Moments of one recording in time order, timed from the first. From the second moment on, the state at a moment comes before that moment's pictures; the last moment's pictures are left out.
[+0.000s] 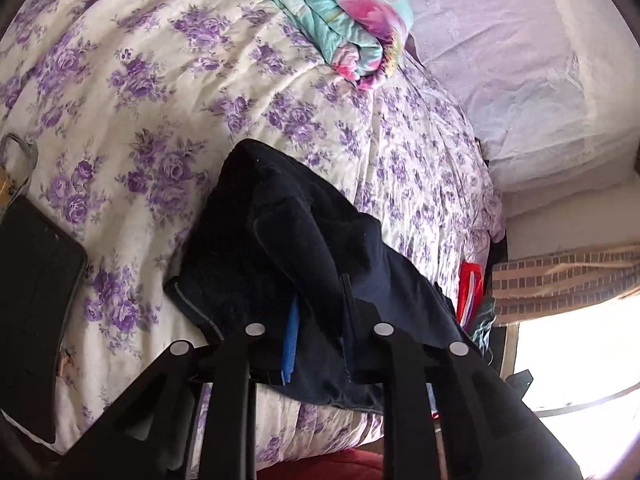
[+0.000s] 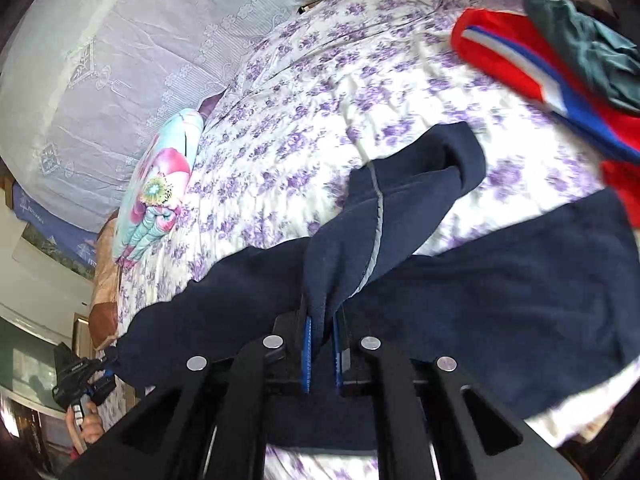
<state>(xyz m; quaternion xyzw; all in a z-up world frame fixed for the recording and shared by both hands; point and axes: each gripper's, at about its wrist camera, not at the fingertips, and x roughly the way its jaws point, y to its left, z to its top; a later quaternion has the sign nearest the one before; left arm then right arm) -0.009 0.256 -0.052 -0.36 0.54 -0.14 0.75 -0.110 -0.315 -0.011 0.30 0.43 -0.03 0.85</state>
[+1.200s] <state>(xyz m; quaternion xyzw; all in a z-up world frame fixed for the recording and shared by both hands) -0.037 0.200 -0.103 -0.28 0.55 -0.06 0.79 0.042 -0.133 -0.055 0.00 0.57 0.23 0.78</state>
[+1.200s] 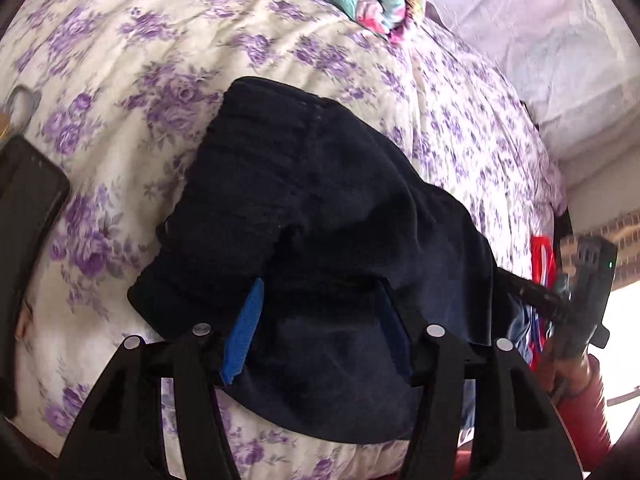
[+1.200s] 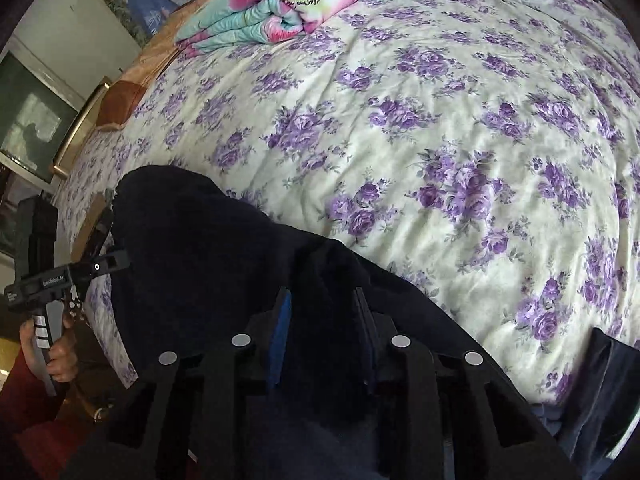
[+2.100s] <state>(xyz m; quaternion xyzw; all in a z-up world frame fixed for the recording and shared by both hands) -0.028 0.131 -0.065 -0.16 0.55 -0.09 0.81 0.066 -0.244 -0.040 0.16 0.49 0.13 0.85</state>
